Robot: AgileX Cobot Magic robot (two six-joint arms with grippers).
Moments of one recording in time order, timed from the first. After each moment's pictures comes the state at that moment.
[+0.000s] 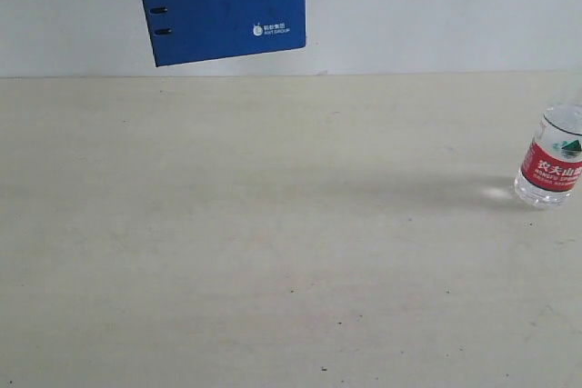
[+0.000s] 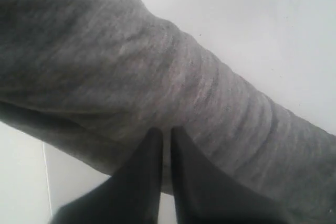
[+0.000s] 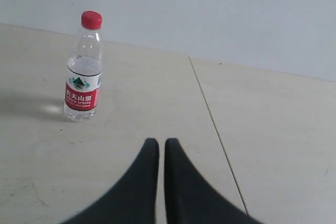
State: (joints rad) left arm -0.14 0.40 -0.67 -1.05 -0.22 1.30; right arm 0.30 0.00 -0.77 -0.54 1.23 0.10
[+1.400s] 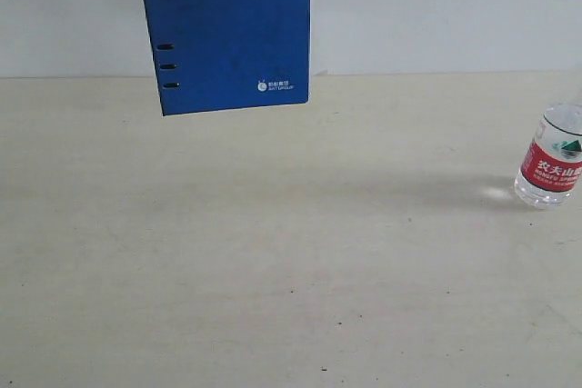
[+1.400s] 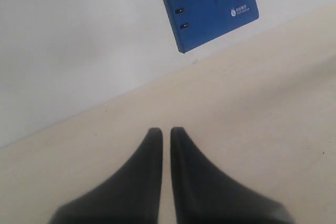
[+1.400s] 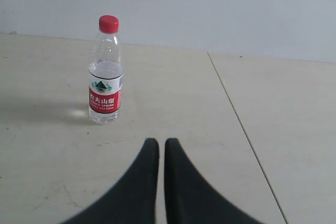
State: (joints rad) left arm -0.11 0.00 0.00 -1.05 0.33 1.30; right arm 0.30 0.00 -0.77 -0.48 1.23 0.18
